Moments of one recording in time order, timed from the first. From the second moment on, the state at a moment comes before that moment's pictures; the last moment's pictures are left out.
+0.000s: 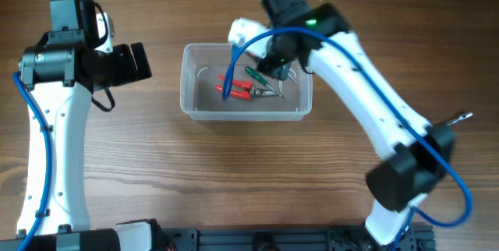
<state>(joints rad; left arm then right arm) 0.09 1.48 1.53 -1.19 0.00 -0.18 0.55 1.96 1.85 -1.11 -0.13 -0.81</state>
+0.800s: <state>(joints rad) 0.09 1.48 1.53 -1.19 0.00 -0.18 0.61 2.11 1.84 -1.17 -0.16 -1.29</state>
